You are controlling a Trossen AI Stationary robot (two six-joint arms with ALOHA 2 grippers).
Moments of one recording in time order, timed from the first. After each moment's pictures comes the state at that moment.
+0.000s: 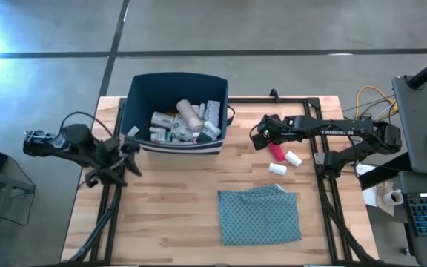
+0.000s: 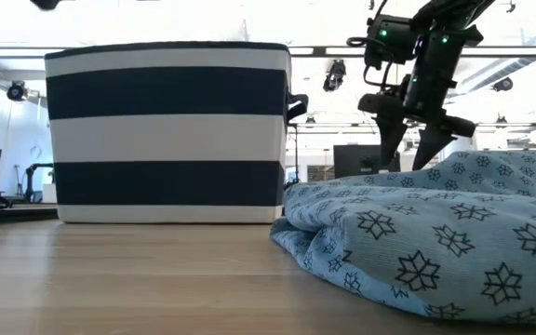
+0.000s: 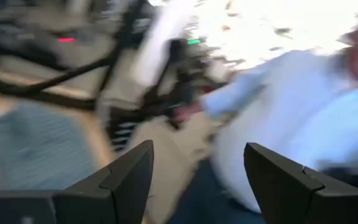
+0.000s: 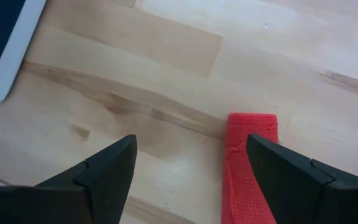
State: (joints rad) left arm -0.20 0.38 0.63 -0.21 0.43 -0.53; right arm -0.29 1.34 0.86 -0.73 0.23 0.94
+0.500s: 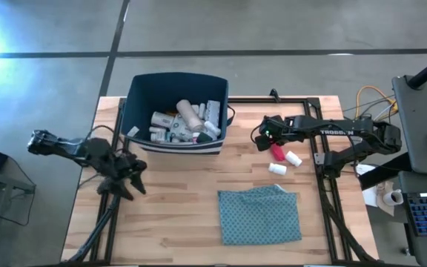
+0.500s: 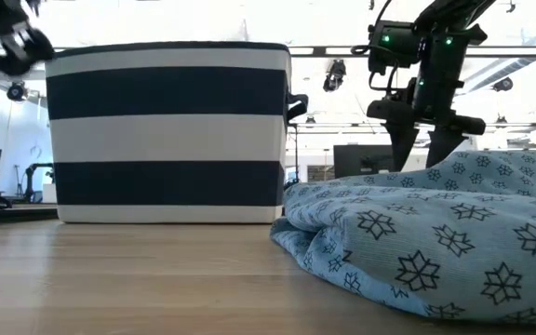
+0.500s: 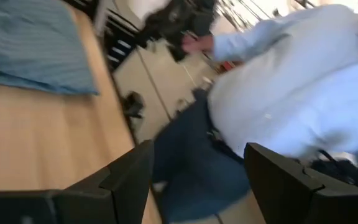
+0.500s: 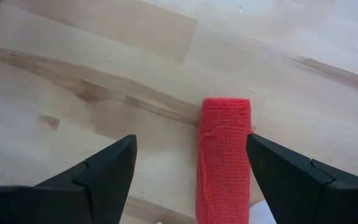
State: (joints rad) left arm -0.25 0.32 0.38 -0.23 0.53 -0.73; right arm -0.30 1.34 0.86 -0.81 0.24 0.94
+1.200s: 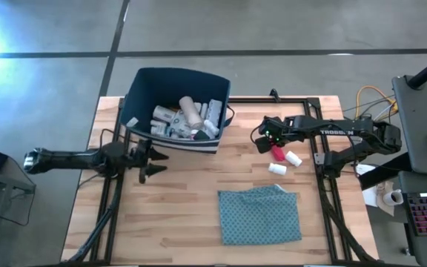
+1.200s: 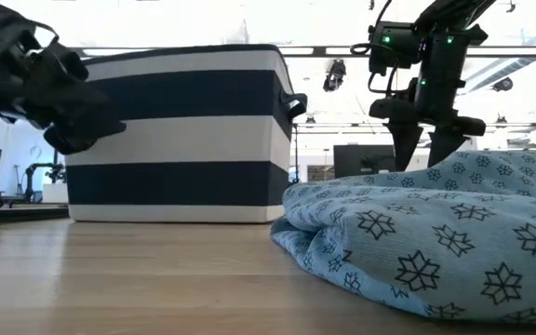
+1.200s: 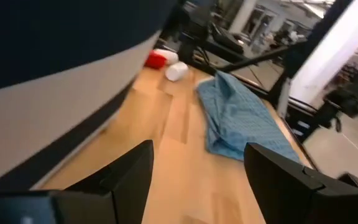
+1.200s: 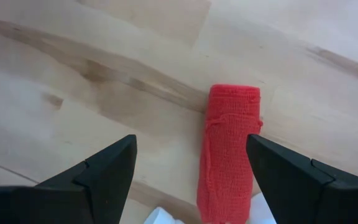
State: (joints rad) left arm 0.05 0.22 0.02 0.01 0.05 -0.41; right arm -0.30 1.34 0.86 -0.82 0.18 0.89
